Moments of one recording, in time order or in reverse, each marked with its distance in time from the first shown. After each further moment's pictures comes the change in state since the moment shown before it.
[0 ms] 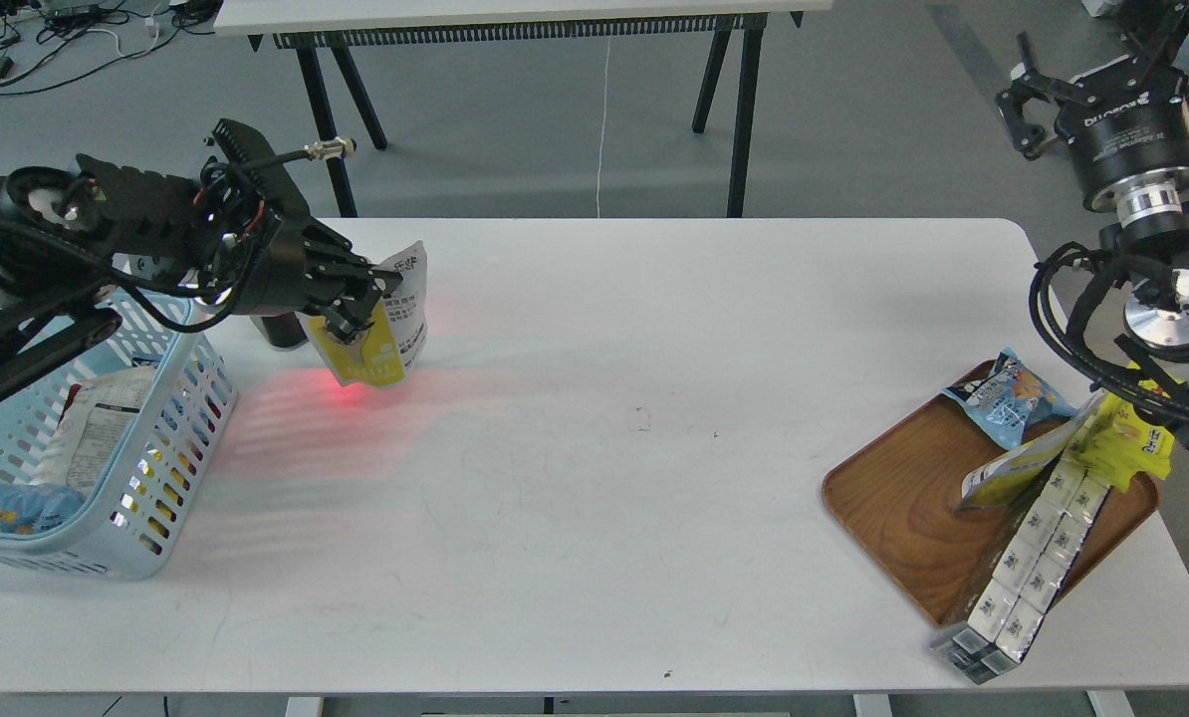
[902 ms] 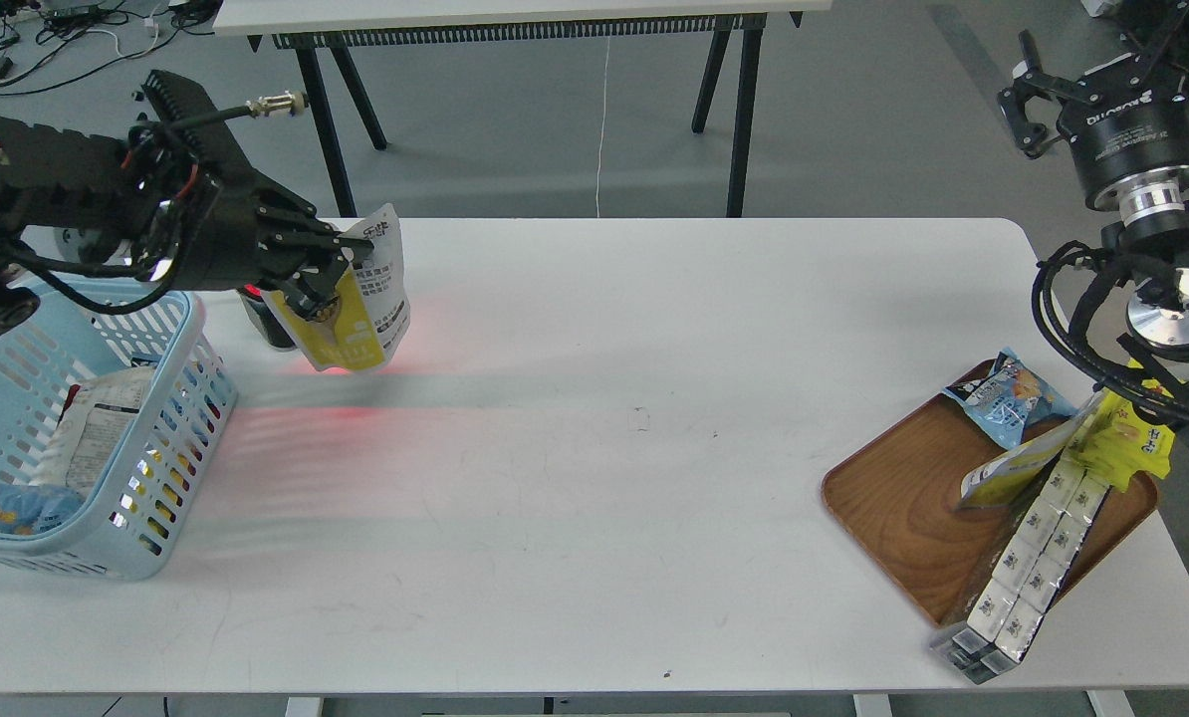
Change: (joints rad) left arm -0.011 0.271 -0.121 -0.281 0.000 -0.088 -0.002; right arm -0.001 -0.006 0.001 0.009 -0.002 0.000 0.000
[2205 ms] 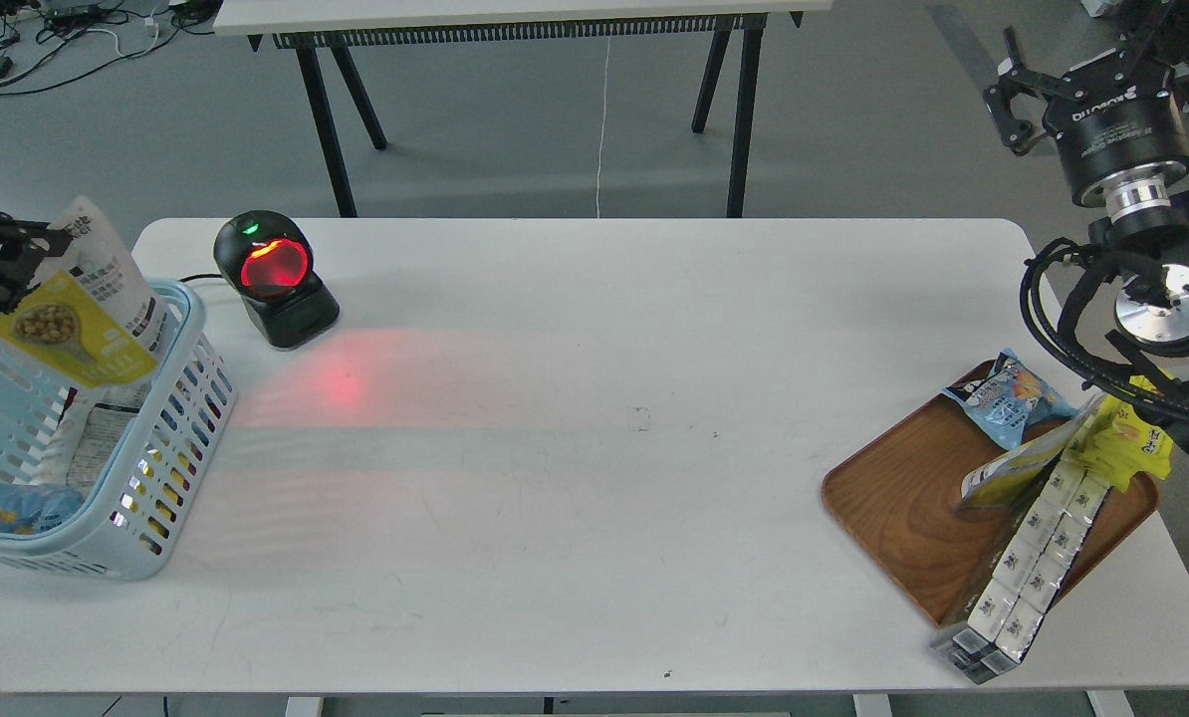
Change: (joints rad) left arm 0.018 0.323 0.054 0.104 -0.065 -0.002 -0.059; right arm 0.010 0.014 -0.002 0.000 -0.014 0.000 0.000
